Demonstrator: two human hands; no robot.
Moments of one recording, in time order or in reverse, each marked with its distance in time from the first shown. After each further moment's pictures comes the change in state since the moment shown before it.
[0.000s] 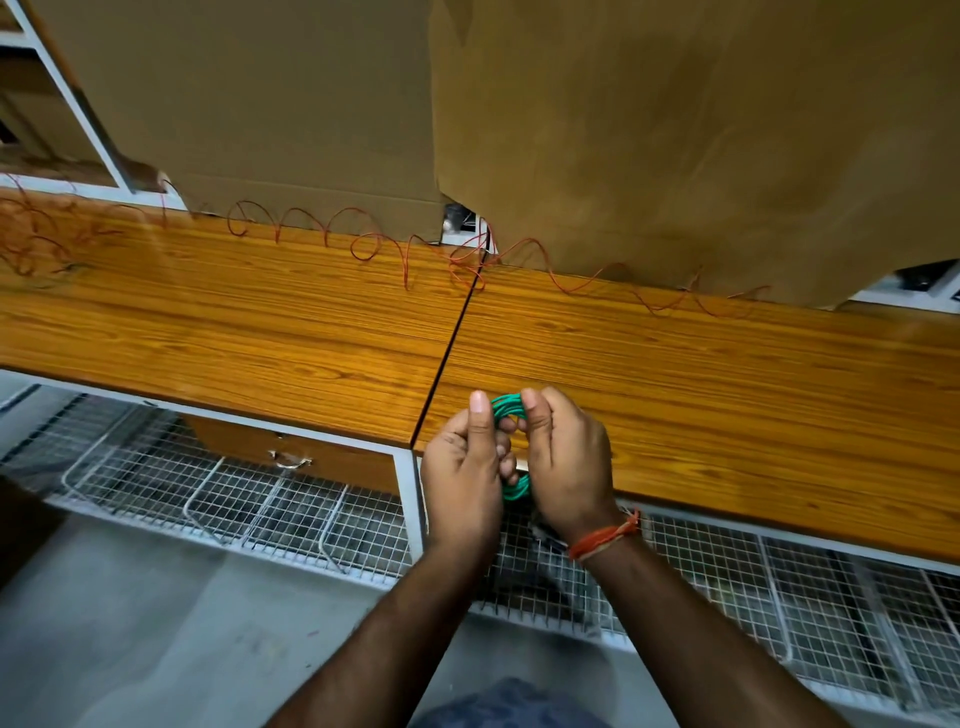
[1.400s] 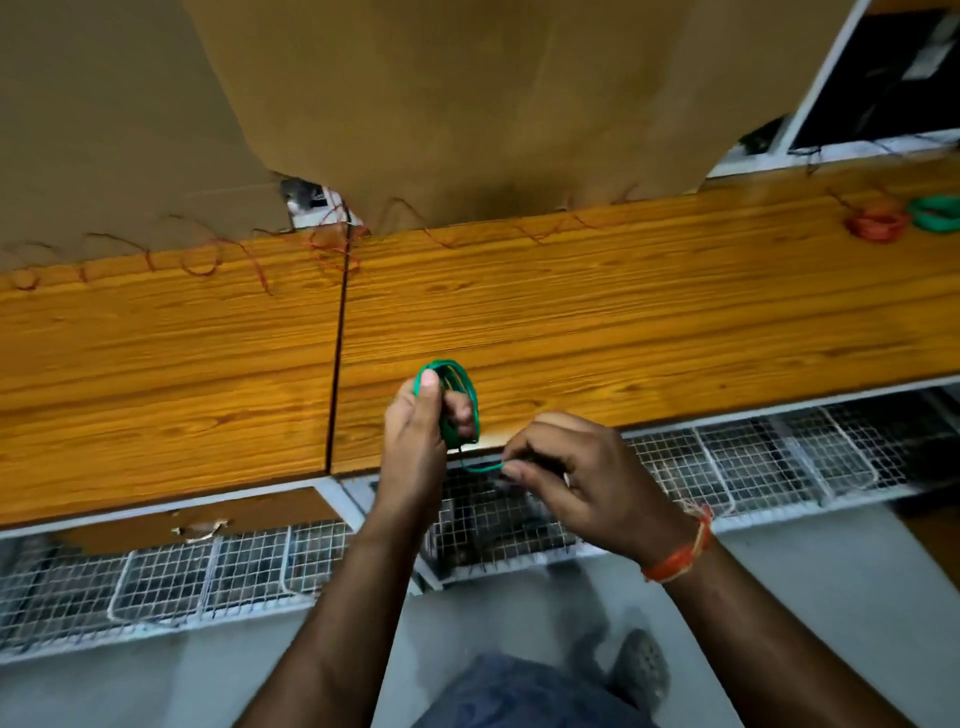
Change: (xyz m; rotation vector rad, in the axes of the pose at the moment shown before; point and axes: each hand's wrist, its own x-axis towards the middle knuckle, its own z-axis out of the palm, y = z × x) left_hand 0.055 -0.040 0.014 0.167 -0.380 -0.103; right_hand -0.042 0.036 -0.084 -0.018 -0.308 -0.092
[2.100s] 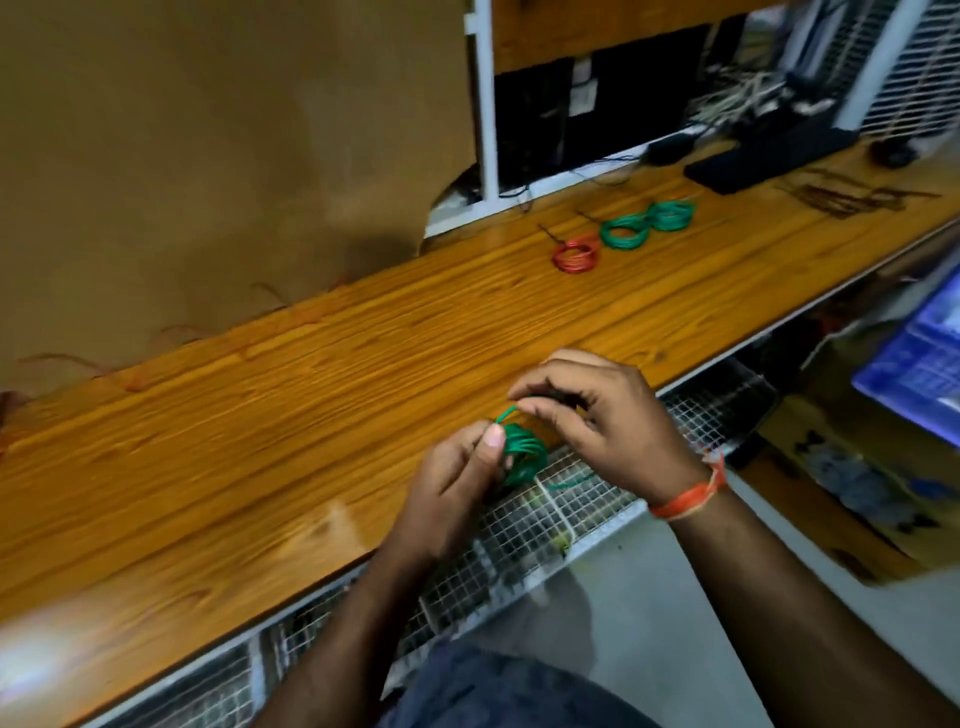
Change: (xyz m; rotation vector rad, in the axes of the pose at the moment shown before) left_hand 0.016 -0.057 0.357 0.273 -0.747 0.132; right_hand -0.110 0.181 -0.308 -0.135 0.344 0.226
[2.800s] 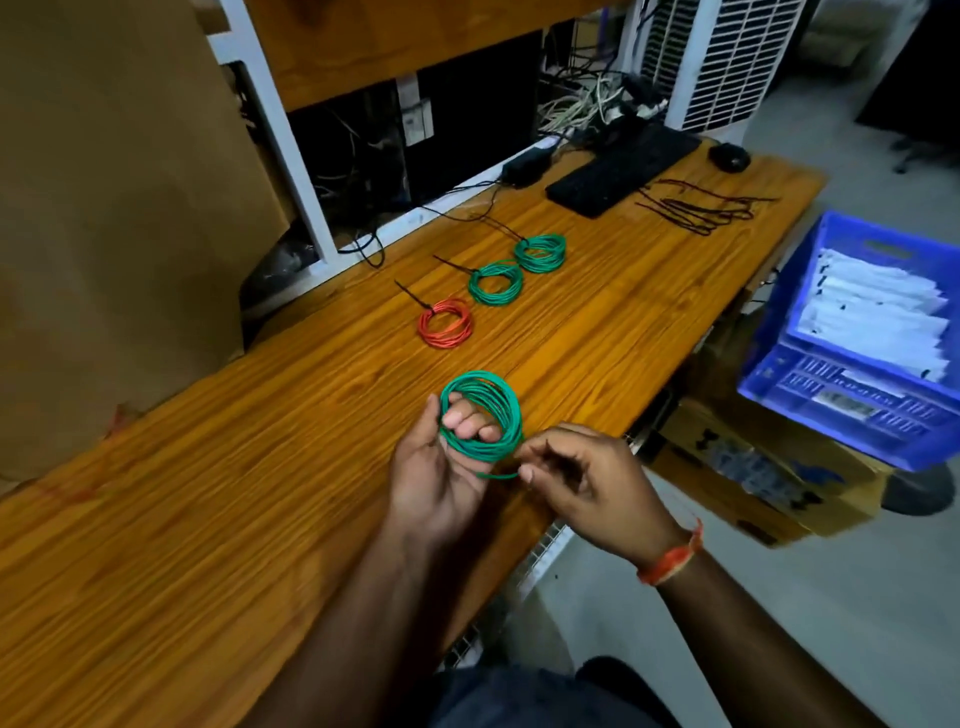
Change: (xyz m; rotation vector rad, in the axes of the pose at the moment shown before) left_hand 0.252 -0.042 0.086 -1.351 -0.054 -0.531; right_hand 0.016 0.169 -0.059 -0.061 0.176 0.418
